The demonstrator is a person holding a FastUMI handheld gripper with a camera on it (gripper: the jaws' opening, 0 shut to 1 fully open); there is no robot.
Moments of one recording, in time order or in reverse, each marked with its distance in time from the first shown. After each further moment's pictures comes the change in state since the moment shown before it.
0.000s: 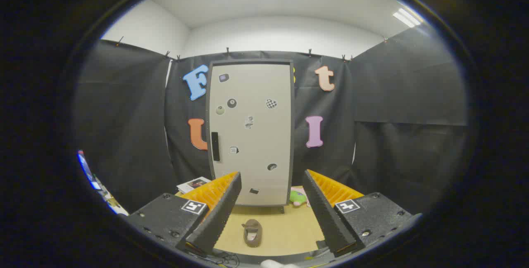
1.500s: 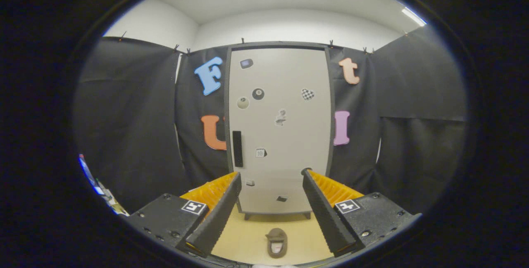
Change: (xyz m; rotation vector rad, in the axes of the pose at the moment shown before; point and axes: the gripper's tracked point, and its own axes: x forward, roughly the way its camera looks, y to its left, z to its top) arm 0.125 0.110 -0.014 0.000 0.029 0.128
